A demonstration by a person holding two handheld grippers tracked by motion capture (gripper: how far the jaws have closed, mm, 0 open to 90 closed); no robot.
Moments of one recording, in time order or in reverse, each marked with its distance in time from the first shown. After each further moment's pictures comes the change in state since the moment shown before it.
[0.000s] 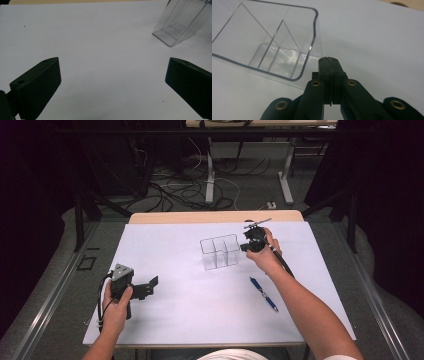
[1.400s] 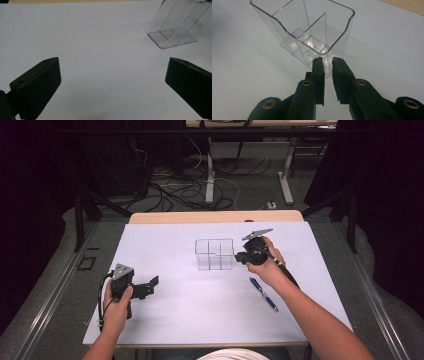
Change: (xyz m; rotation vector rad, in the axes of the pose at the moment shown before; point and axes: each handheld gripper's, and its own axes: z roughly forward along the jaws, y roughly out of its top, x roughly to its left) left arm 0.000 0.000 0.002 0.005 0.000 -0.004; right arm 0.030 -0.026 -0.037 -0.065 0.113 -0.144
